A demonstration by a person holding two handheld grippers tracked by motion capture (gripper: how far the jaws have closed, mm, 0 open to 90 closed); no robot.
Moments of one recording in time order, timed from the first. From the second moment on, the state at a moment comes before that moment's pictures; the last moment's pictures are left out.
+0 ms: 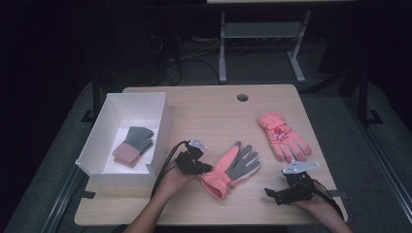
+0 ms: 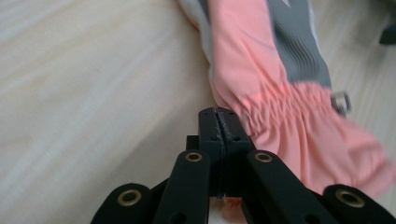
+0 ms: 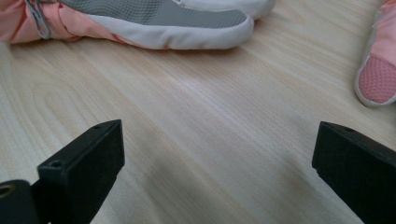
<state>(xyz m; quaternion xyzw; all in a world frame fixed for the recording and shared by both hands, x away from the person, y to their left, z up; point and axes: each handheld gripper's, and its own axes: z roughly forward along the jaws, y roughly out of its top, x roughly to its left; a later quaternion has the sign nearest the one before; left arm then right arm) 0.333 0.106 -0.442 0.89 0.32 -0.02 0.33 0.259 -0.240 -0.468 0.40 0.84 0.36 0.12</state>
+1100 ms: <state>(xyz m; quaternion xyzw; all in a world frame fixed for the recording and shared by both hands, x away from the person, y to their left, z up) 0.312 0.035 -0.445 0.92 0.22 -0.06 0.33 0.241 -0.249 -0.465 0.38 0.85 0.35 0.11</state>
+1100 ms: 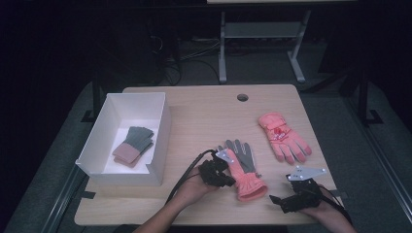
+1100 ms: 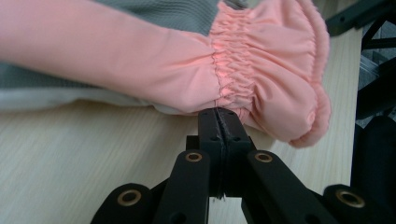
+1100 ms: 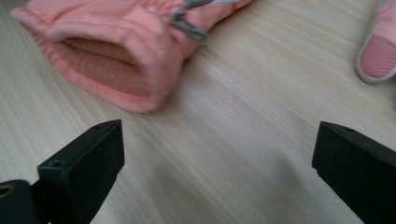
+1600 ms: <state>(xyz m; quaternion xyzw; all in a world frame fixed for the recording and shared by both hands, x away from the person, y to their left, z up) 0.313 0.035 -0.440 0.92 0.20 -0.05 0.34 0.242 -0.250 -0.465 0.38 0.85 0.33 0.10</state>
